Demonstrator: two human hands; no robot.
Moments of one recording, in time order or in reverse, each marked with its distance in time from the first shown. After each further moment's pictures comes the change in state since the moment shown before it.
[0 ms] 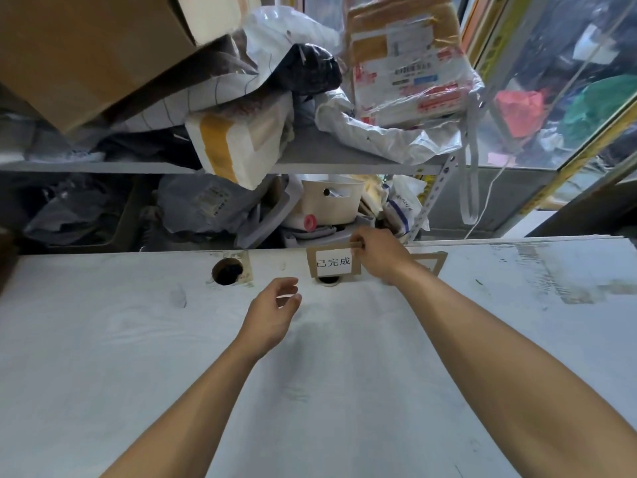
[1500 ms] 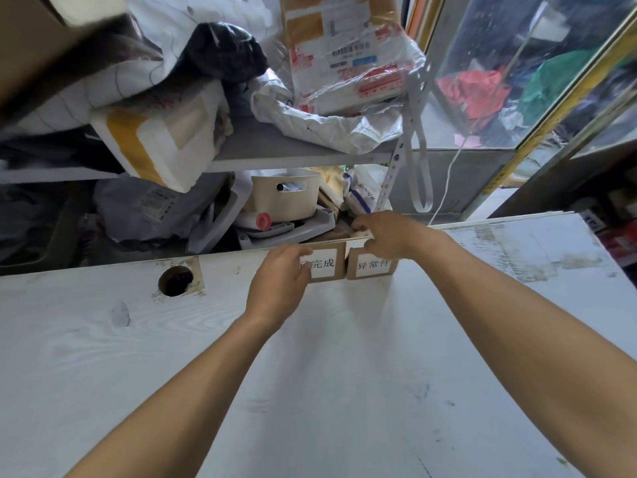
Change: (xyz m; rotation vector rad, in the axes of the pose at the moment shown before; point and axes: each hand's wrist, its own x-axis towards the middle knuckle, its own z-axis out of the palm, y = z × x) left_hand 0.036 0.070 0.075 0.332 0.093 0.342; right_hand -0.006 0.074 -0.071 -0.287 -0.206 -0.054
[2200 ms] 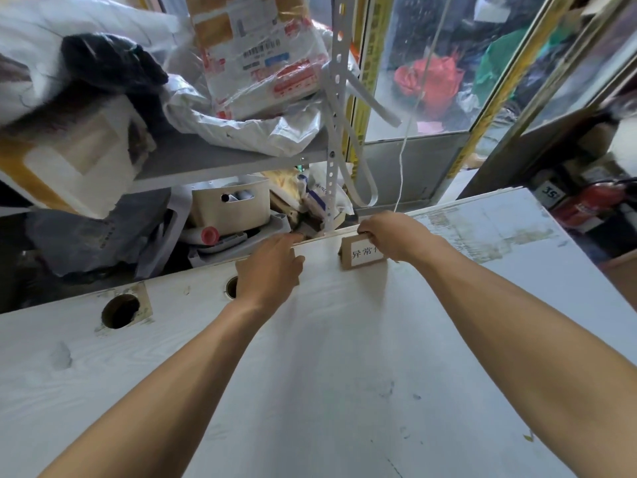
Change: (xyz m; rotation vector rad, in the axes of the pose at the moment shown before) left_hand 0.034 0.065 0.044 0.238 -0.115 0.097; right_hand -0.034 0.093 0.013 -0.099 0.158 0.123
